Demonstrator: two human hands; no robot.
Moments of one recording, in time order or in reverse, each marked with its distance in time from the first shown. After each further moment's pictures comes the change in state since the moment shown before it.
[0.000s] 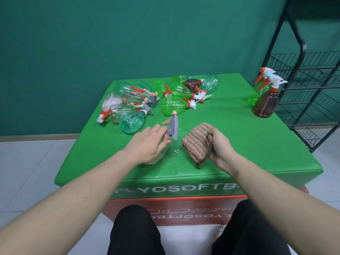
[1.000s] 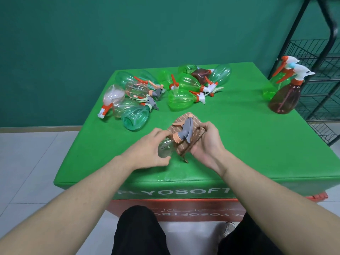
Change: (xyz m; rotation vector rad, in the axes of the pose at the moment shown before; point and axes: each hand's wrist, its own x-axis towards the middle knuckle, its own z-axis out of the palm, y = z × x) left_hand 0.001 -0.038 0.034 -0.369 -0.088 -0.009; right_hand 0.029 0.009 0.061 0.343 -0.235 0.126
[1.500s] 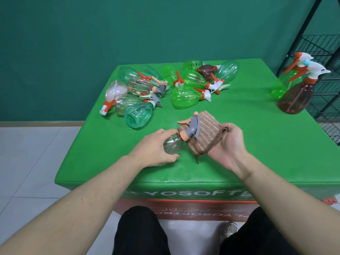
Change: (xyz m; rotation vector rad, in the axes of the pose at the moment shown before) left_hand 0.013 -0.002 0.010 -0.015 0.065 -0.099; right_hand -0.010 -0.020 -0.023 0.136 -0.023 0.018
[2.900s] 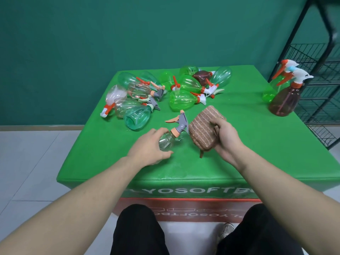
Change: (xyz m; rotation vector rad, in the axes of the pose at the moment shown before) left_hand -0.011 0.014 -0.006 0.072 0.043 -0.171; right_hand -0.005 -0.015 0.006 -0.366 0.177 -0.188
